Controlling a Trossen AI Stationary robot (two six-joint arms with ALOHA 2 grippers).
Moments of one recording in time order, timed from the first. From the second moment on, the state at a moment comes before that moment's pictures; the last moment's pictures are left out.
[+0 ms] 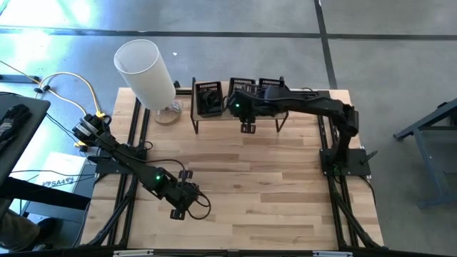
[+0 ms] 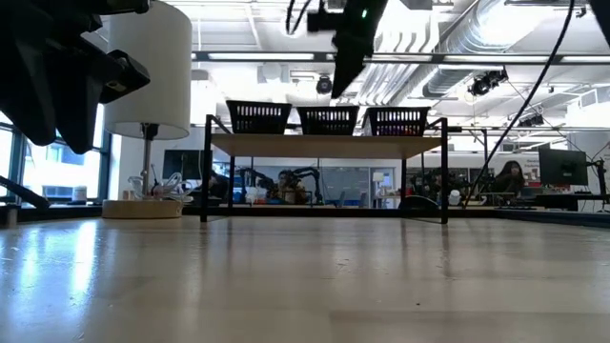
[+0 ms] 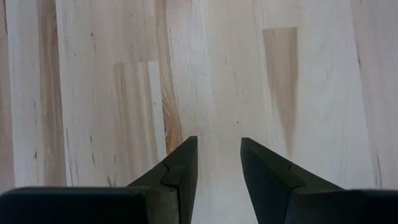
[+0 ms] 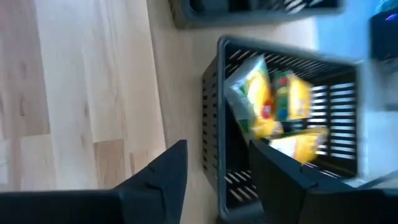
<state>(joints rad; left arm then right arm) -0.61 1.49 0.97 -0.56 -0.19 -0.48 -0.22 1.85 1.82 -1.06 0.35 -0.25</state>
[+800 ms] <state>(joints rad) -0.55 1.18 0.97 -0.66 -0.40 -0.40 0.21 1.51 1.77 -1.37 0.03 0.22</state>
